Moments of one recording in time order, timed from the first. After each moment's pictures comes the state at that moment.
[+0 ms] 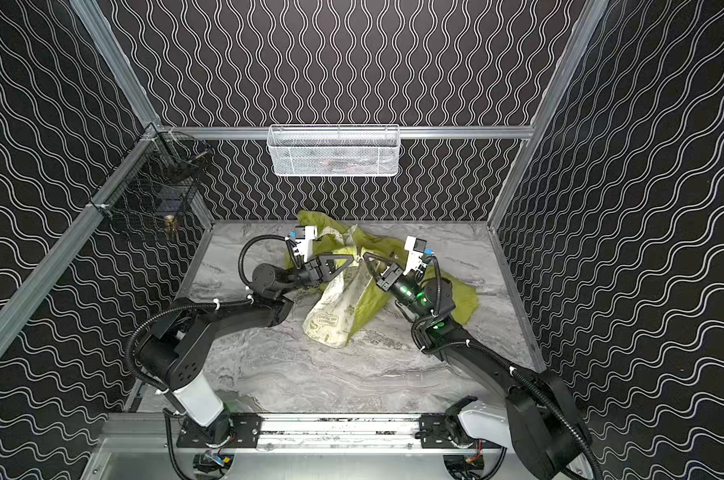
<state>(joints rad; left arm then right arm) -0.55 1.73 0.88 1.40 0.77 -1.14 0.51 1.21 0.60 0.89 -0.36 1.13</state>
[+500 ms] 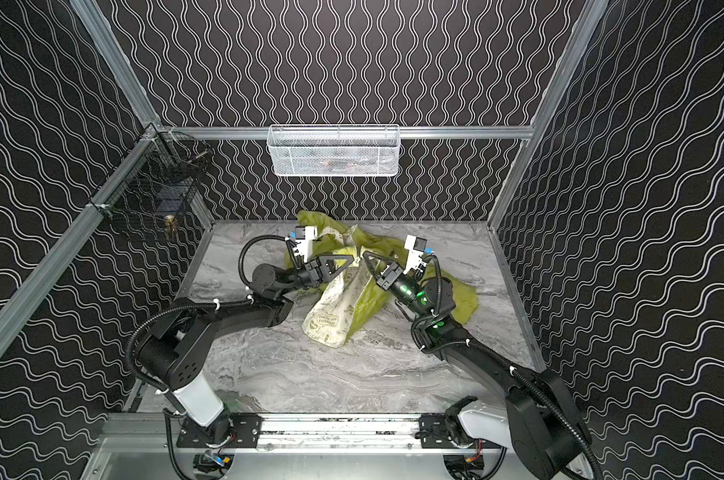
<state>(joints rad) -0.55 1.73 0.88 1.40 0.77 -1.14 0.51 1.21 0.61 0.90 -0.36 1.13</state>
